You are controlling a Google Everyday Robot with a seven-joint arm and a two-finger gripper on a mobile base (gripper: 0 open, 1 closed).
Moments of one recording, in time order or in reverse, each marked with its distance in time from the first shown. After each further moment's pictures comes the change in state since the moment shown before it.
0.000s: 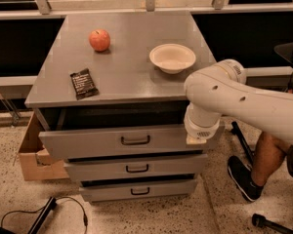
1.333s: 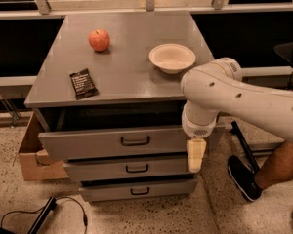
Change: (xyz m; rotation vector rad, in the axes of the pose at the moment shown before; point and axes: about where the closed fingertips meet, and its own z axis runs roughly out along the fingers) arm -0.011 -0.003 -0.003 -0.013 -0.016 0.009
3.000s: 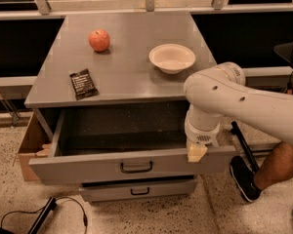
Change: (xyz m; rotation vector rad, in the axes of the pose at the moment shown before) arm 0.008 0.020 0.005 -0.056 0.009 0.027
